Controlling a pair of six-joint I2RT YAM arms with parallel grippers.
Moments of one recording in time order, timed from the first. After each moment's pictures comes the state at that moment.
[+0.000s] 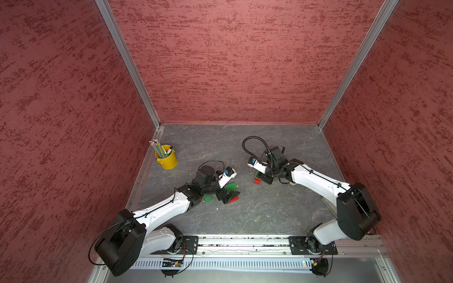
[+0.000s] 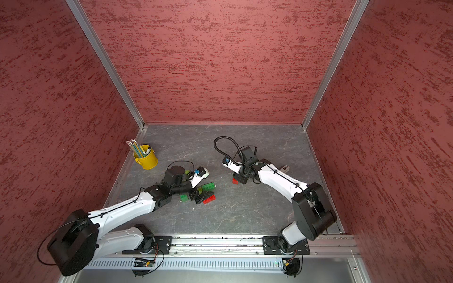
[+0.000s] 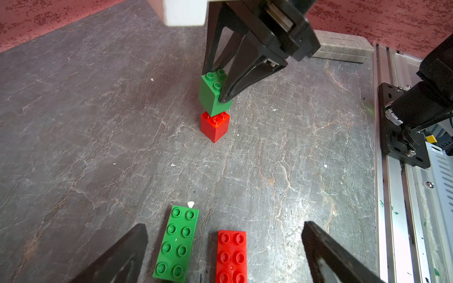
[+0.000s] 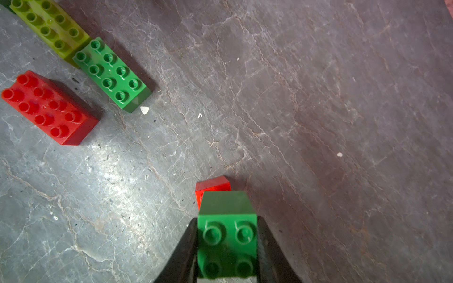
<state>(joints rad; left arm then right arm) -0.63 1.18 0.52 0.07 0.44 0.17 0.53 1.52 1.00 -0.48 -0.19 -0.57</state>
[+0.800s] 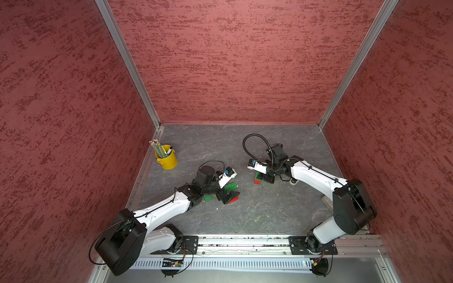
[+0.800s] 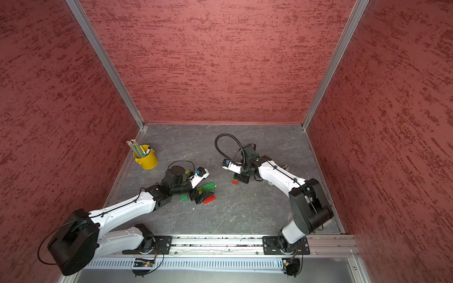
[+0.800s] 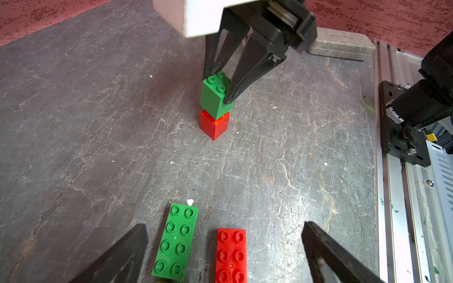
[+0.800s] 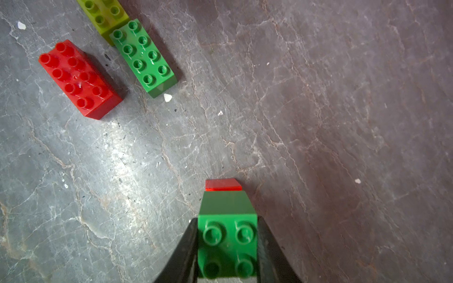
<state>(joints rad) -0.63 1.18 0.52 0.06 0.44 0.17 0.48 1.57 1.05 -0.55 -0.31 -0.76</state>
